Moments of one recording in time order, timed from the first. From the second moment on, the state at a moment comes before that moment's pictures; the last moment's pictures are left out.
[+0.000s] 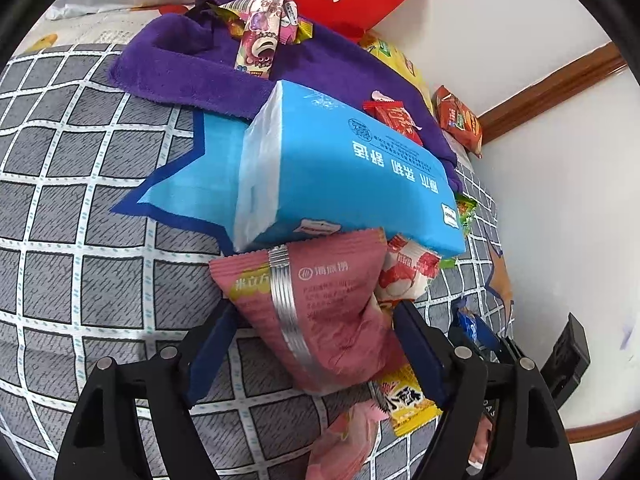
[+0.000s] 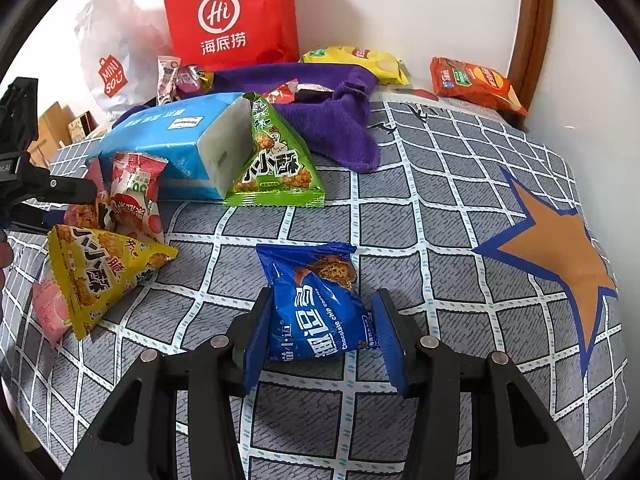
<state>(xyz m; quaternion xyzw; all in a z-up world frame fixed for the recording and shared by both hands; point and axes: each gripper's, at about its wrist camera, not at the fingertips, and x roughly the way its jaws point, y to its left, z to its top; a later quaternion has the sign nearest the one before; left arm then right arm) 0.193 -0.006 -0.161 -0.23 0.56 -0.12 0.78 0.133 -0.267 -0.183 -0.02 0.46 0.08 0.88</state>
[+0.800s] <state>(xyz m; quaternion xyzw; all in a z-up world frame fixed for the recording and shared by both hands) 0.166 0.022 -0.123 -0.25 0.52 -0.15 0.81 0.128 -0.264 -0.168 -0.02 0.47 0.07 0.88</state>
